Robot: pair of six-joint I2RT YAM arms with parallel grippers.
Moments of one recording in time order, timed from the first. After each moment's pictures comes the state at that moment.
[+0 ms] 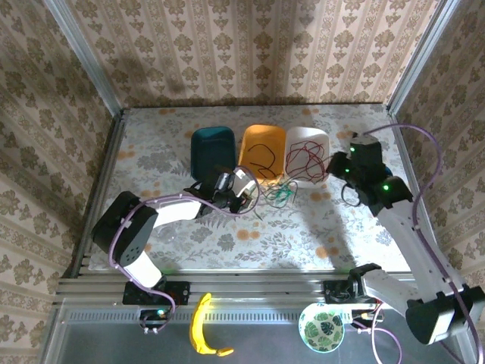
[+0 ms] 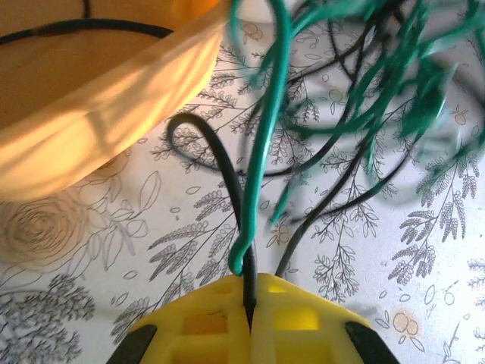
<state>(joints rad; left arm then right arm) -0.70 1.62 0.76 0.09 0.35 0.05 0.17 1.00 1.02 -0.65 0.15 0.62</state>
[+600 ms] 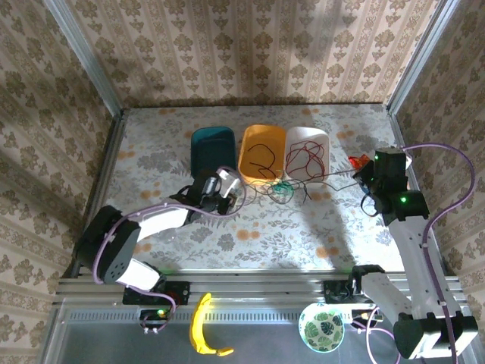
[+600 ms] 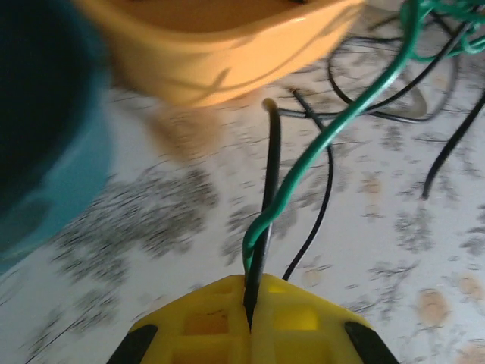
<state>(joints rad) -0.63 1.43 0.63 0.05 0.16 -0.06 -0.02 0.90 0.97 -0.79 0.25 0.68</state>
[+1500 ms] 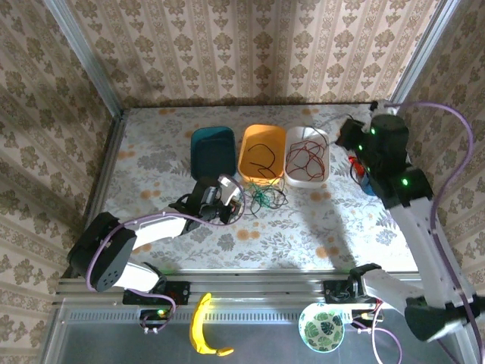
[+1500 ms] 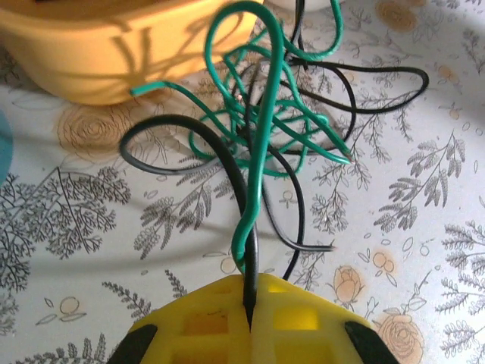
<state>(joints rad) -0.71 1.41 0.57 0.15 0.27 -0.07 0.21 1.11 1.32 -0.53 0.12 0.52</state>
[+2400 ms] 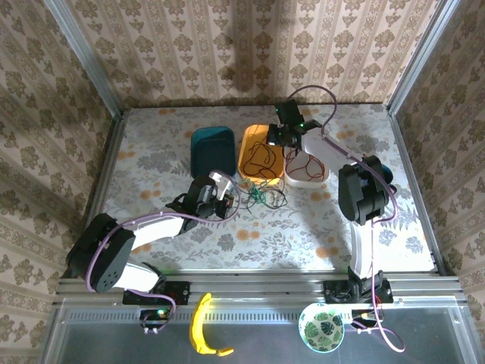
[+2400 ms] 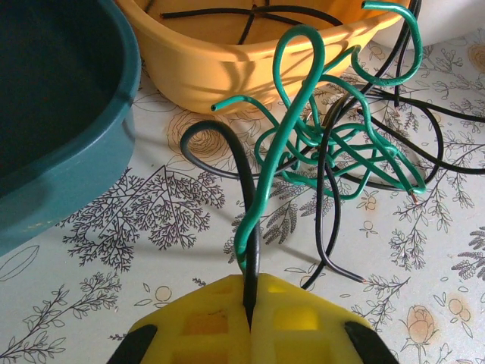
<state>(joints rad) -0.67 1.40 0.56 0.17 0.13 -0.15 0.37 2.08 1.72 -0.52 0.00 0.49</state>
